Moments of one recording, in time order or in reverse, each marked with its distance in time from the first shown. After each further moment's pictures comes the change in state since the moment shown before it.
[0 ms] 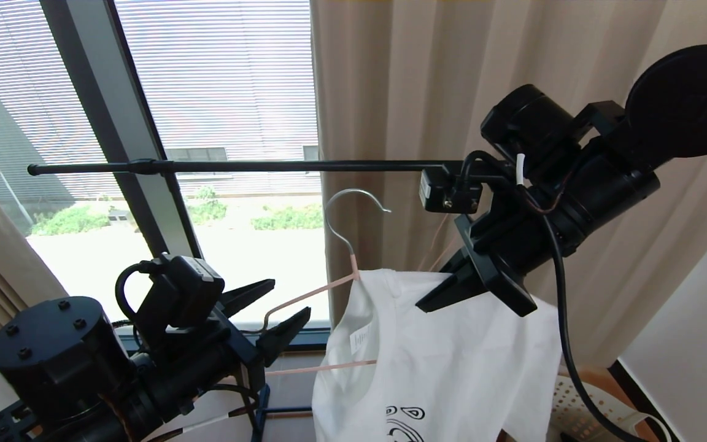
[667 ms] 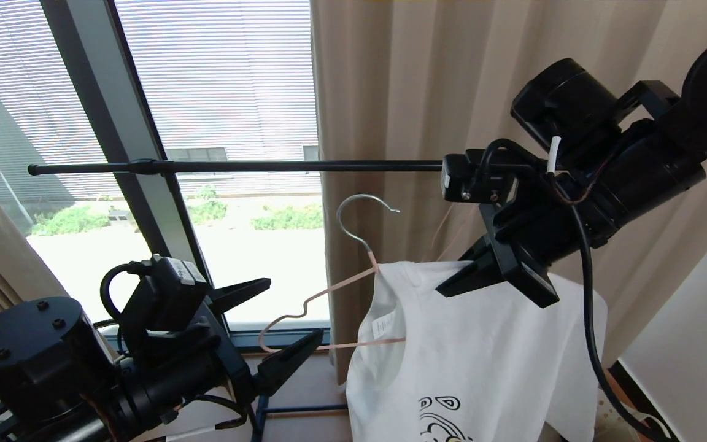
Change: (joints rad) left arm 0.038 -0.030 0.021 0.007 -0.161 -0.063; right arm -0.013 -0.073 0.039 -0.039 -0.144 0.038
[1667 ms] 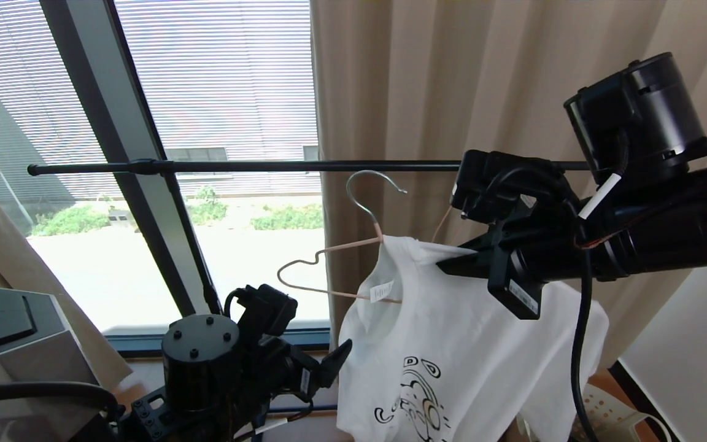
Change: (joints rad) left arm -0.131 0.341 -0.126 -0.002 0.365 -0.079; right arm 0.115 -0.238 0.494 -0.616 -0.333 0.147
